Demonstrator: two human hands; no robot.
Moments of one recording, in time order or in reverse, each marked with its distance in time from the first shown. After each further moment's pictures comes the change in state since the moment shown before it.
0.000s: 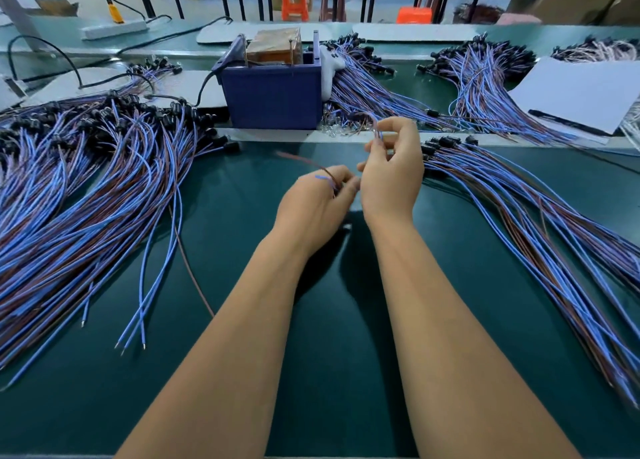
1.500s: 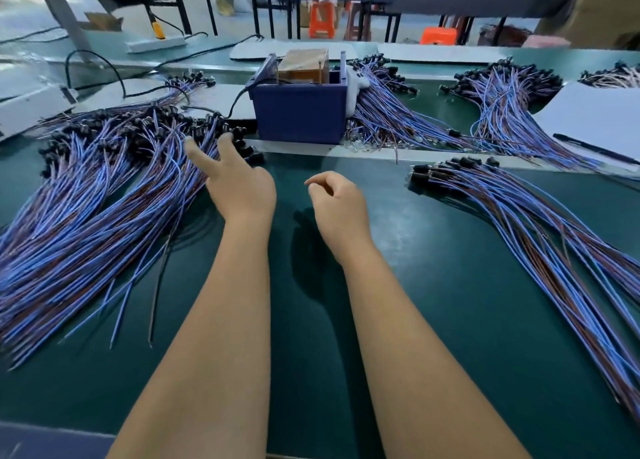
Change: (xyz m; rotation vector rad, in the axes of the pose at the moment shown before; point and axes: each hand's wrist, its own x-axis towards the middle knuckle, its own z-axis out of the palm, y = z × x) left_hand 0.017 -0.046 -0.067 0.230 0.612 -0.529; right_hand -0.041 -0.002 0.041 -0.047 -0.521 0.121
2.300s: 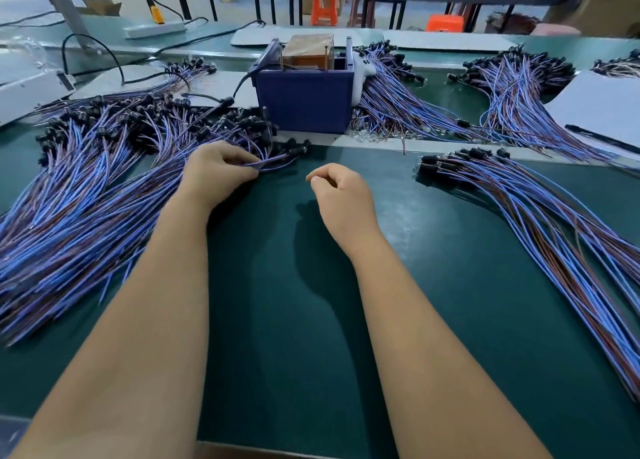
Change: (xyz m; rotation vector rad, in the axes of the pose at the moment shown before) left_hand 0.052 -0.050 -0.021 -0.166 -0.417 0.198; right_hand -0.001 -0.001 -0.003 -0.045 -0.062 -0.014
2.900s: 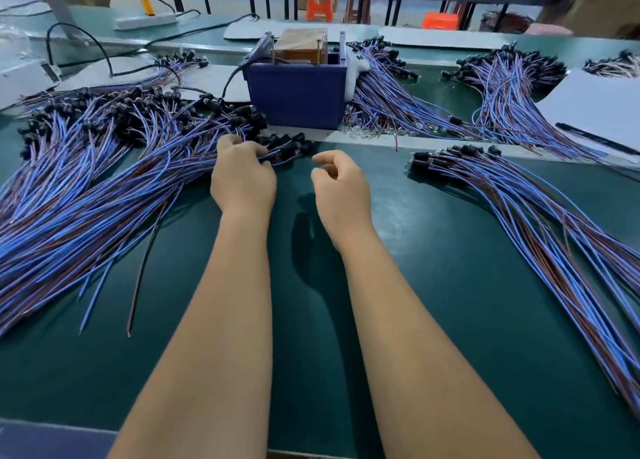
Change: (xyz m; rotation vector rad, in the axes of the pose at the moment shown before) left_hand -0.022 0.037 0.056 0.287 0.263 -0.107; right_hand 0.003 0.002 0.000 0.108 0.106 0.021
